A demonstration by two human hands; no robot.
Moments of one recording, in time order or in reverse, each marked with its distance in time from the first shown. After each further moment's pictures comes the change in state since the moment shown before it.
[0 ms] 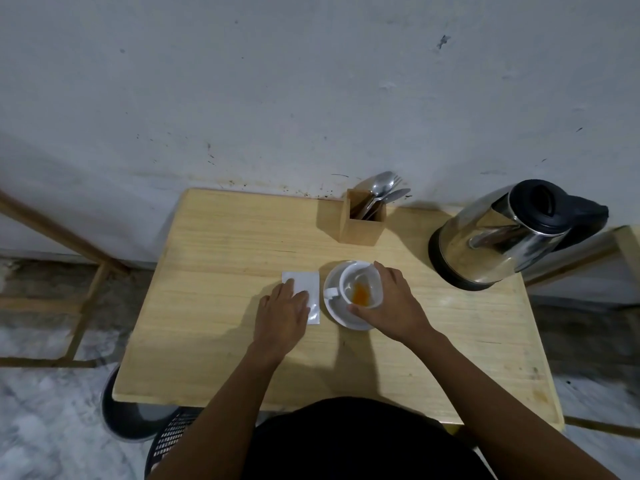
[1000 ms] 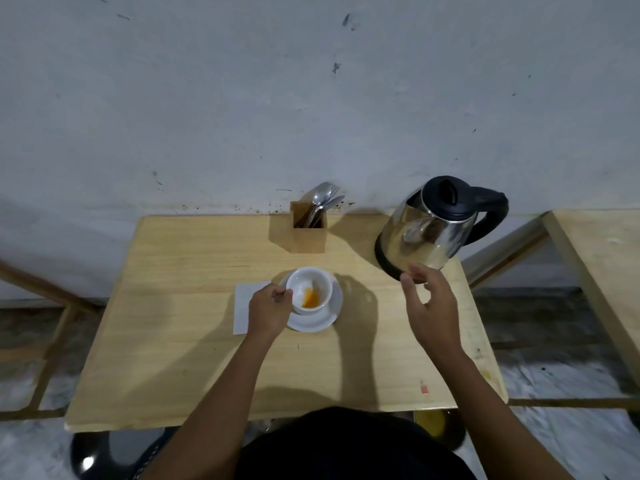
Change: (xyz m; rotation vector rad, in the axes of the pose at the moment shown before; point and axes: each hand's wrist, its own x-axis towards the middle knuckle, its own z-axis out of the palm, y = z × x) left_hand 0.010 0.088 -0.035 -0.871 0.075 -0.371; right_hand -0.078 0.051 -0.092 0.284 0.639 0.011
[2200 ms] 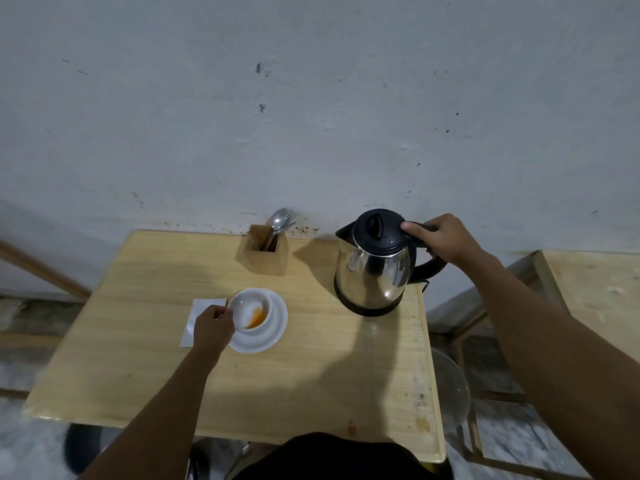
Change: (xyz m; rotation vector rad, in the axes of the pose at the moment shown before) left_hand -0.013 0.018 0.038 -0.063 0.253 -0.202; right_hand 0.248 0.060 -0.111 -0.083 -0.503 0.004
